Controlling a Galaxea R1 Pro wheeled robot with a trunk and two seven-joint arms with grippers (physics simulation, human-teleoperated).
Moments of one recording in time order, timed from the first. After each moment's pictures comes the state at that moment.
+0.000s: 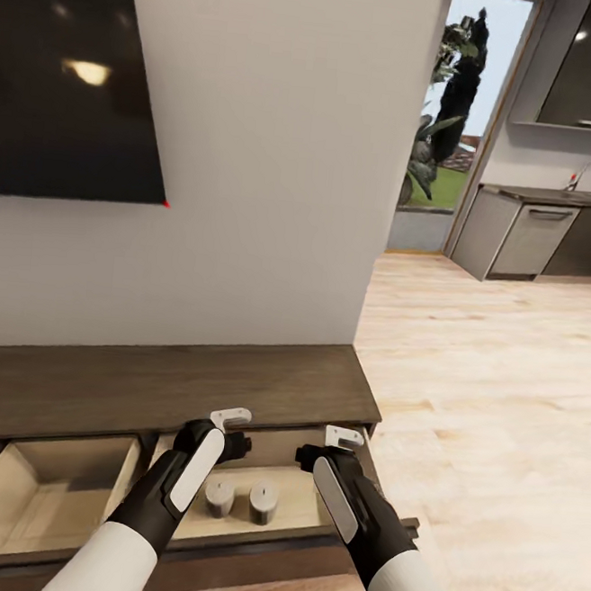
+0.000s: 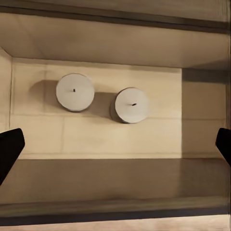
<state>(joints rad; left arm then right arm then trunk) -0.59 -0.17 -0.17 -1.00 0.54 0.79 0.55 -0.61 0.17 0.35 -0.88 -0.52 0.59 -0.55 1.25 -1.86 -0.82</state>
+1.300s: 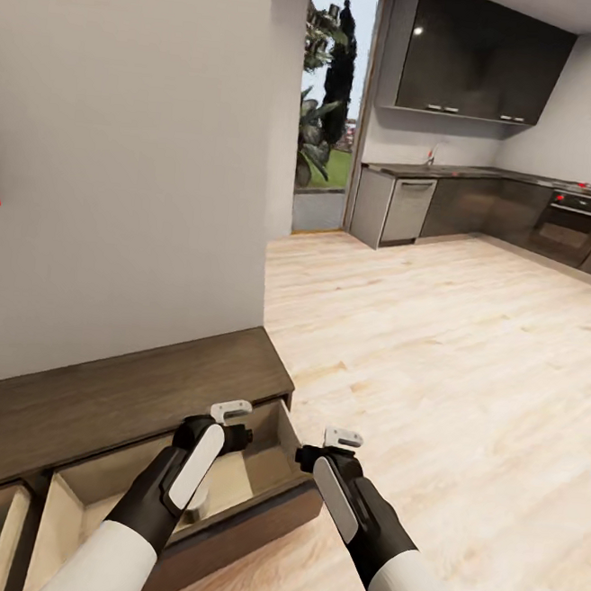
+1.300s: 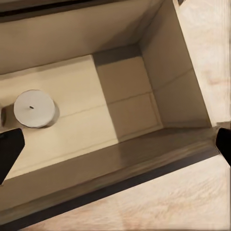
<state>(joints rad) -0.59 -0.17 -0.18 -1.05 0.54 0.78 0.55 -0.61 0.17 0.34 -0.88 -0.53 0.59 -0.55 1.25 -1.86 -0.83</state>
